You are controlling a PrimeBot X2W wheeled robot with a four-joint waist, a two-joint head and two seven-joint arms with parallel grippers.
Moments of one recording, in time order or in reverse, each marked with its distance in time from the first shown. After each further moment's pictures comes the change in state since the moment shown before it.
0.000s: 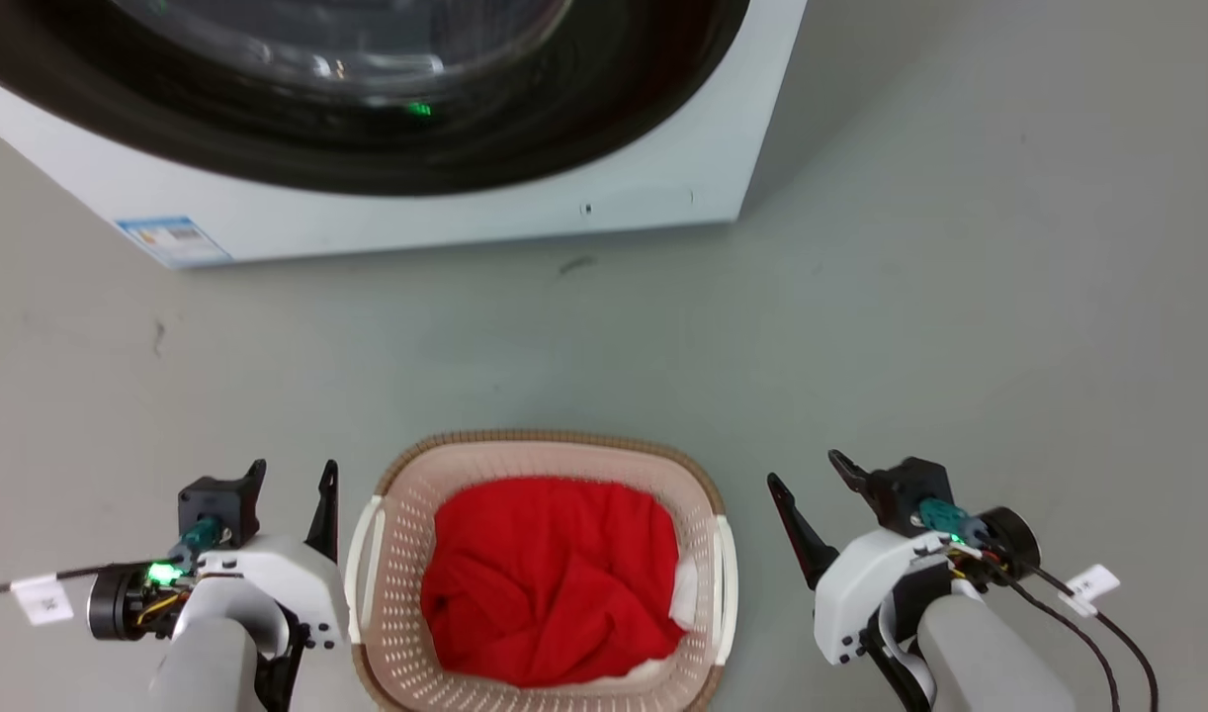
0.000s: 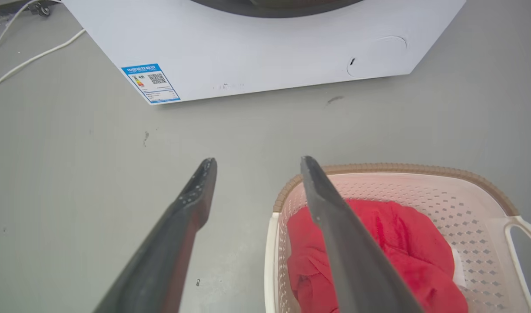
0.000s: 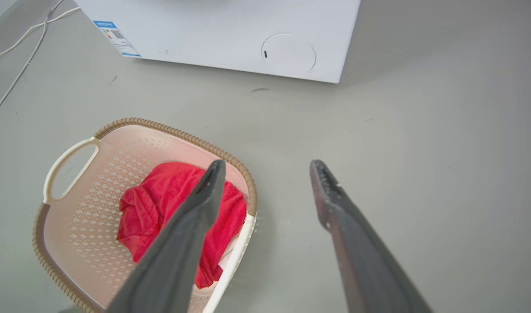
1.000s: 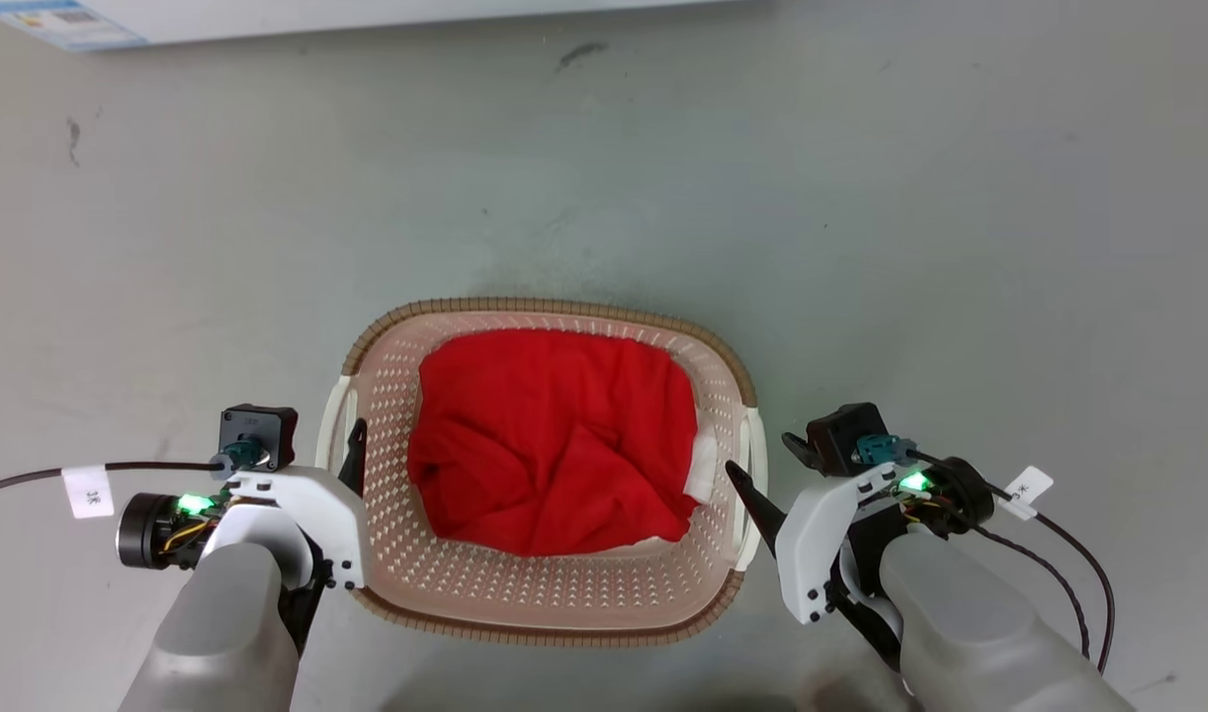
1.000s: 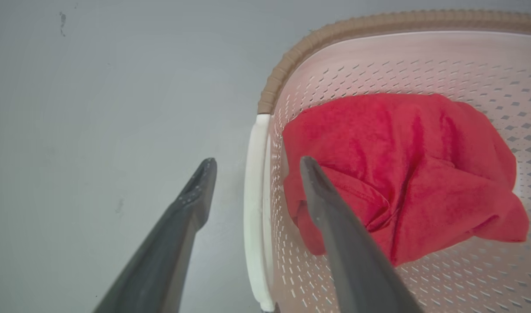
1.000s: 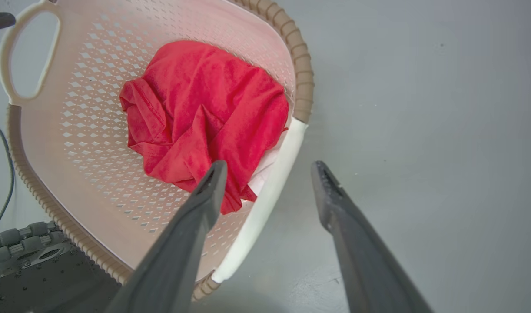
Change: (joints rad) left arm -0.252 0.012 -0.139 0.321 -0.032 -0.002 0.000; right arm -0.264 0.000 0.420 0.300 0.351 0.000 0.045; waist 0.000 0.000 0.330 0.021
